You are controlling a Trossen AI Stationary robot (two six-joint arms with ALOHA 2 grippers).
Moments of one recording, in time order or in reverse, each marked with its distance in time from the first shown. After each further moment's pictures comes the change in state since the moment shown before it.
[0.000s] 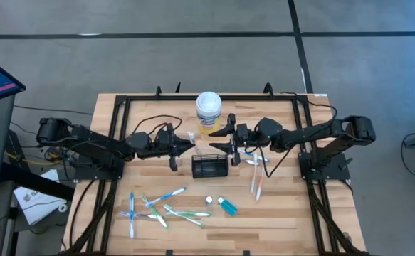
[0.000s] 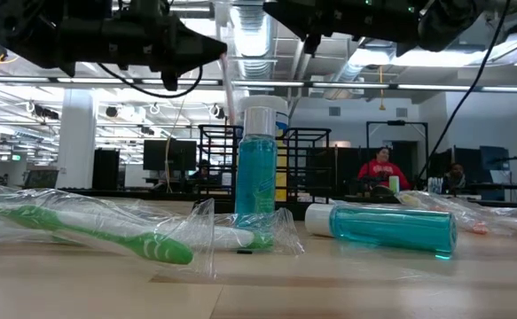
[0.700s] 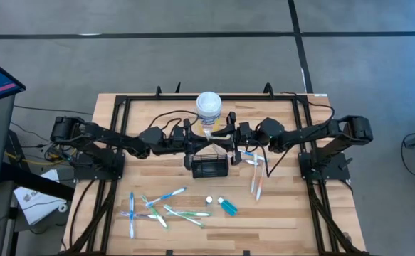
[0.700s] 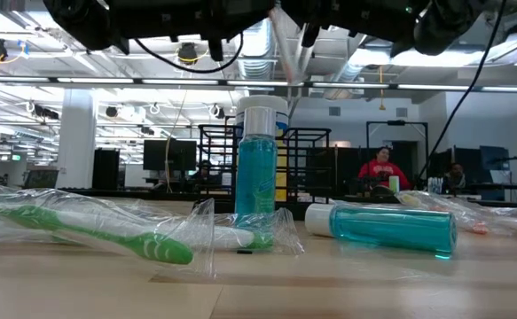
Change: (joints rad) left arm 0.008 0.176 0.279 0.009 0.085 0.036; right arm 0.000 0.026 0.000 0.133 -0.006 0.025
